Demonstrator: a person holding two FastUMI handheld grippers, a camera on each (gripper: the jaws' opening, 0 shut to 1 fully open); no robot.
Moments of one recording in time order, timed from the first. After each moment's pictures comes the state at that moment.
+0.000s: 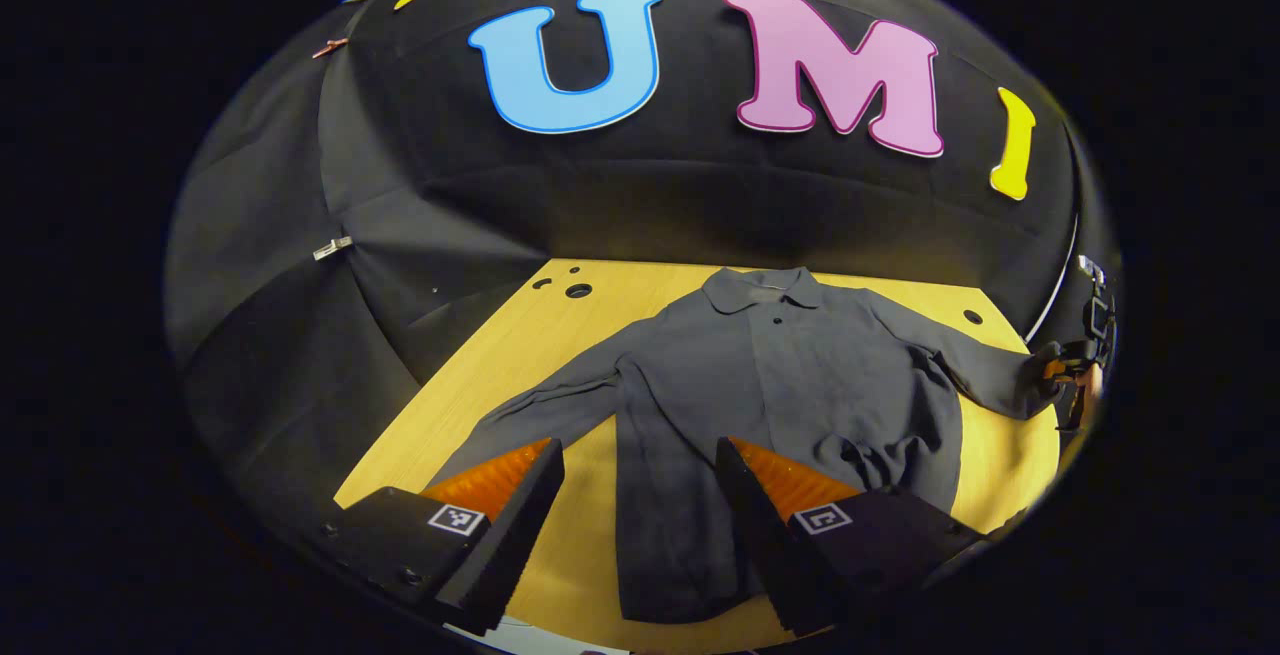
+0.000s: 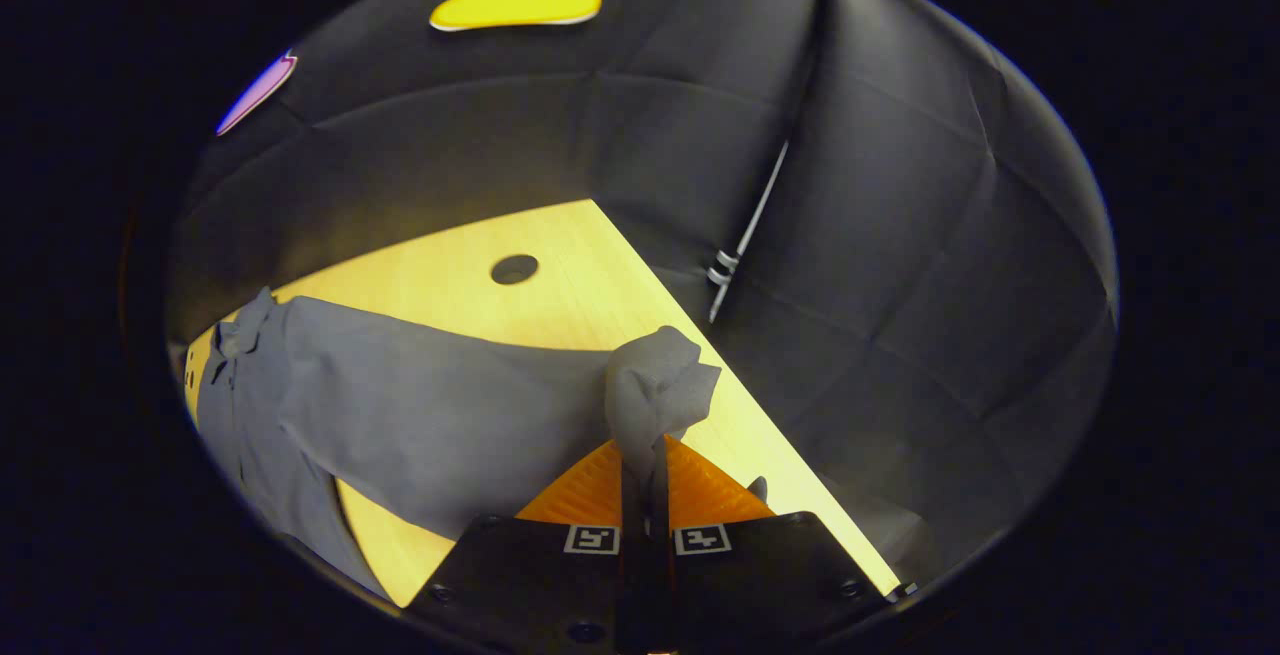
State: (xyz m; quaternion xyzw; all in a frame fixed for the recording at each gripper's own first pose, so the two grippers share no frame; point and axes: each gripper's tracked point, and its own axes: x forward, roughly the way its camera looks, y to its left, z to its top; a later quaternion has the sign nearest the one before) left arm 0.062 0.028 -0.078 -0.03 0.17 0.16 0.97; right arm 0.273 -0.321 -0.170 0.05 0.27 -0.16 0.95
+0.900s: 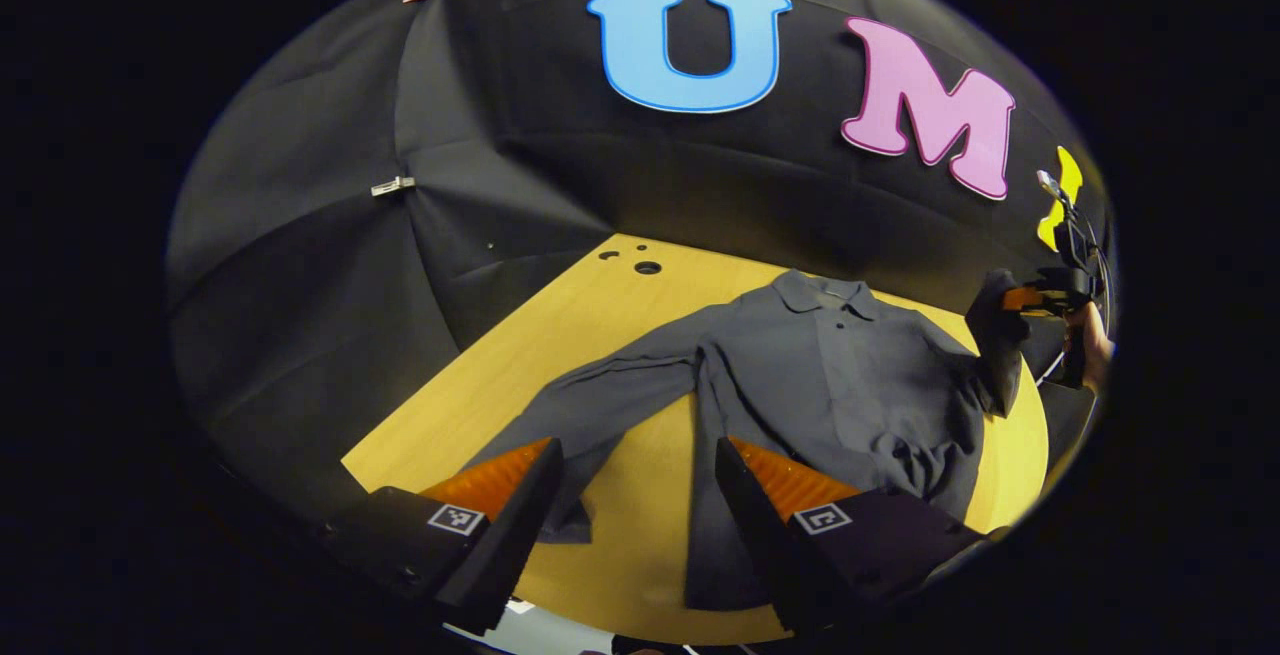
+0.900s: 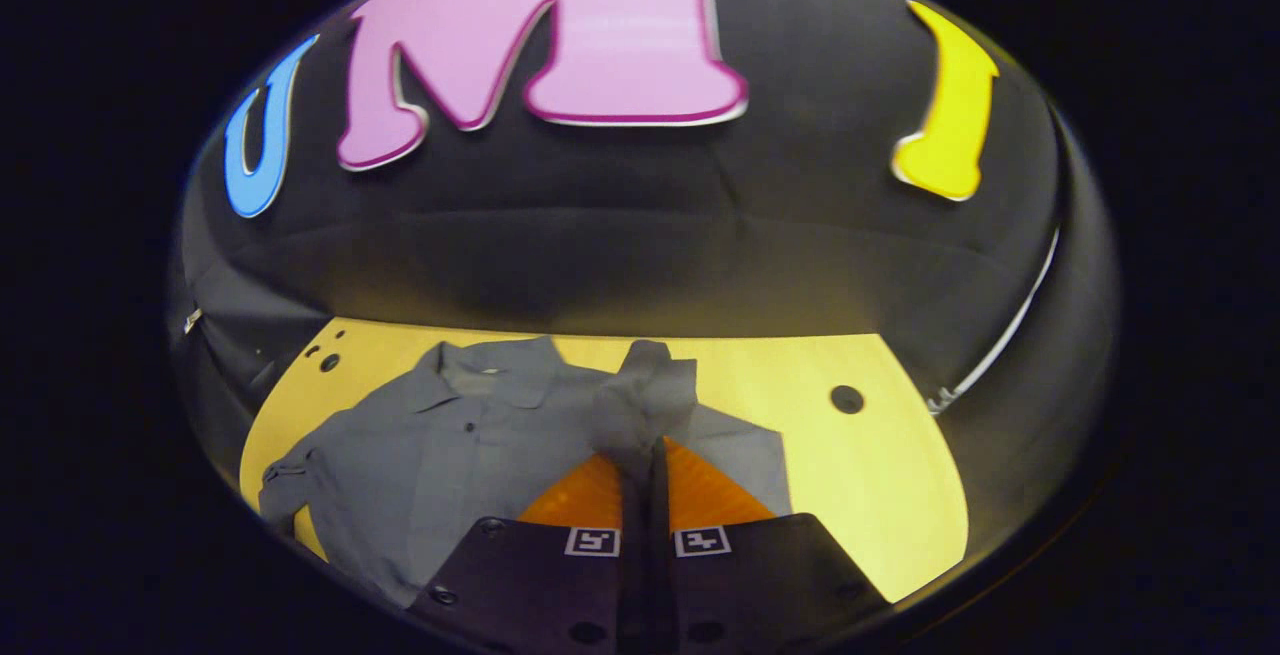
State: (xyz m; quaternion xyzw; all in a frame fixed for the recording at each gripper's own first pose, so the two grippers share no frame) left arm 0.016 0.119 -0.111 -0.10 0.17 0.21 0.96; right arm 0.317 0.021 -0.049 -0.01 0.20 0.09 0.98
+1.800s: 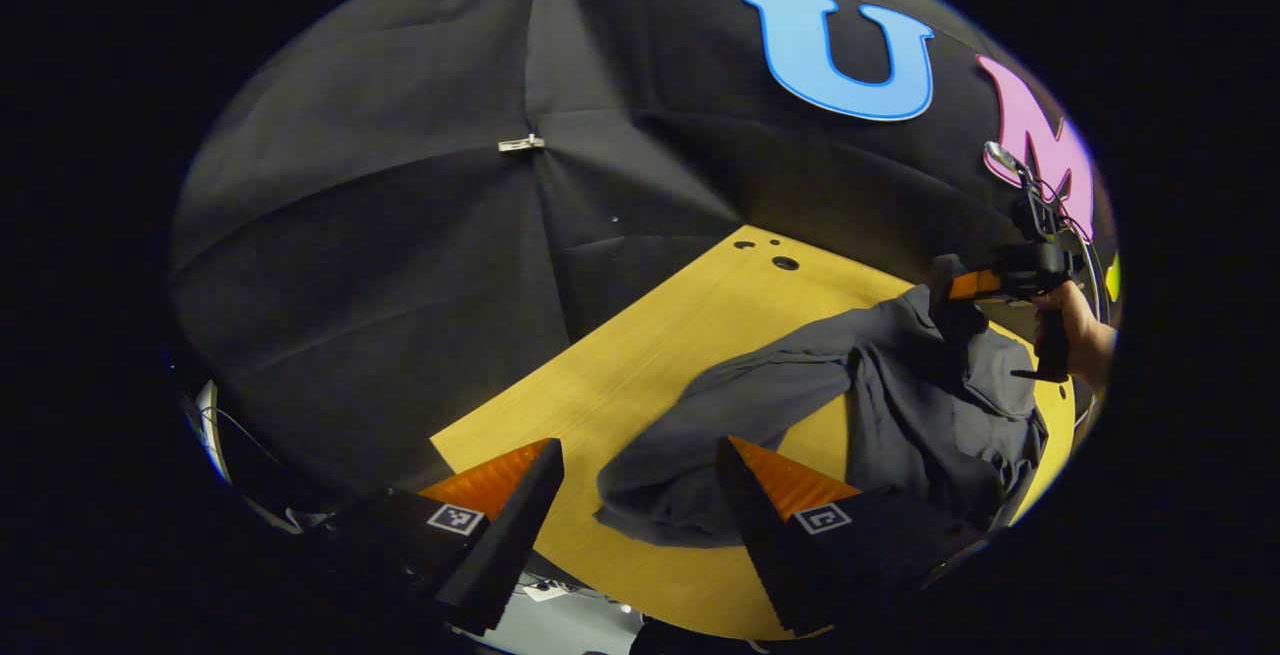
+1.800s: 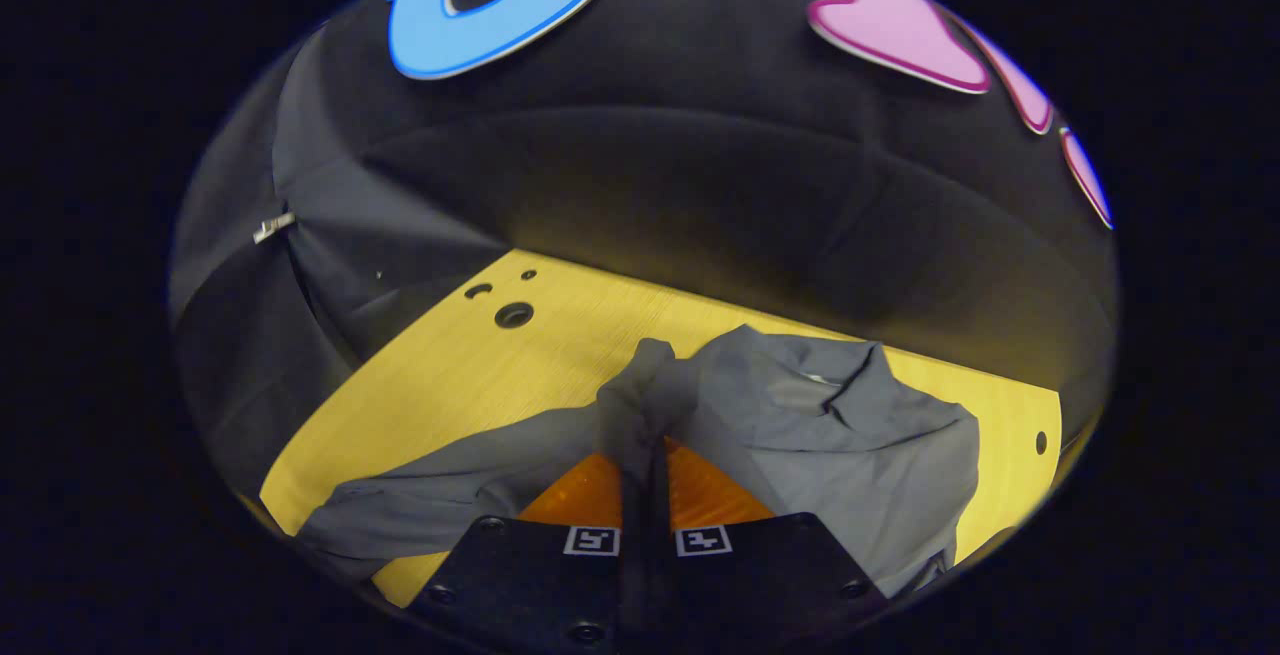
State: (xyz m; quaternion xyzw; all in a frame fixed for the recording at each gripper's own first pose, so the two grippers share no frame) left arm -0.043 0.242 -0.153 -0.15 0.17 0.33 0.91; right arm 0.287 0.347 -0.116 -0.10 0.24 0.27 0.93
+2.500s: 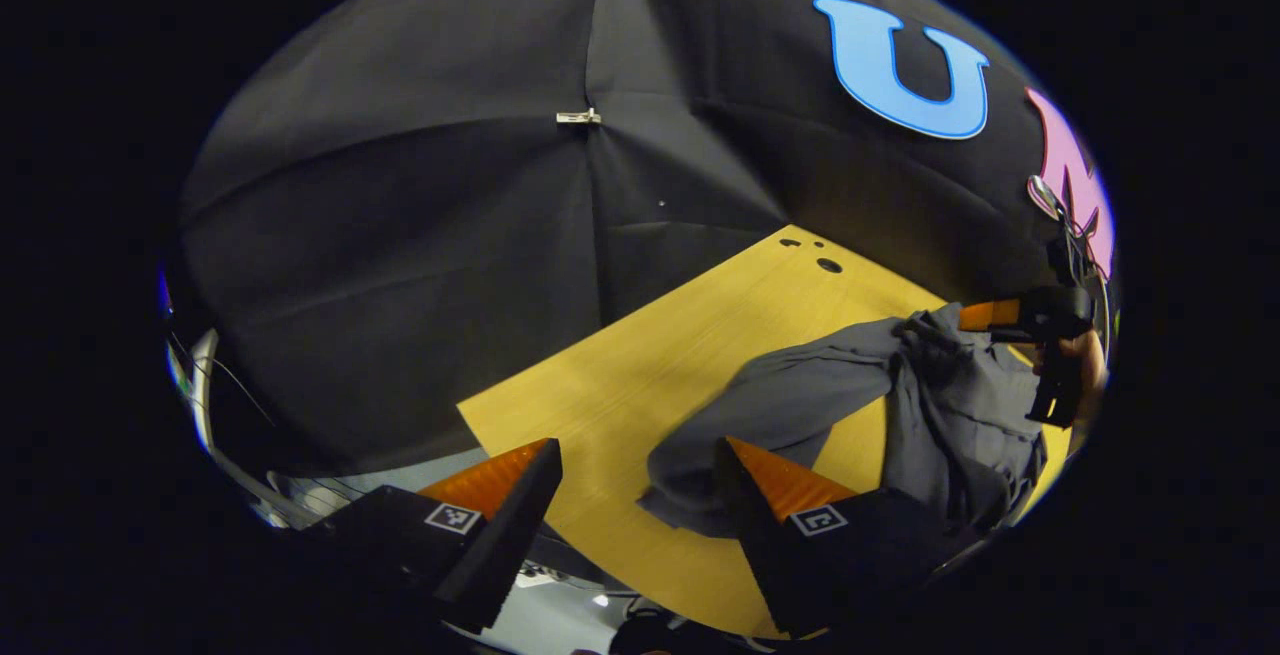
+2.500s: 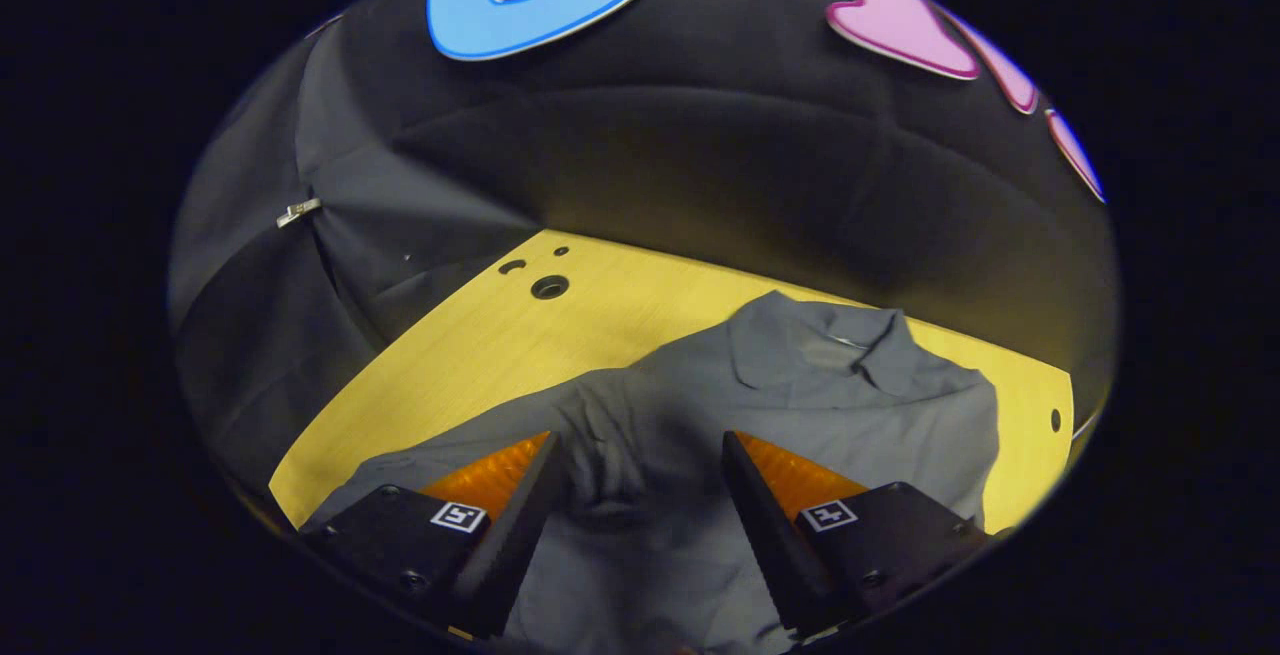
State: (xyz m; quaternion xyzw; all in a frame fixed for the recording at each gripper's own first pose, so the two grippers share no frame) left arm -0.056 0.257 -0.185 -0.22 0.17 0.34 0.90; right arm 0.240 0.323 -0.112 -0.08 0.24 0.27 0.93
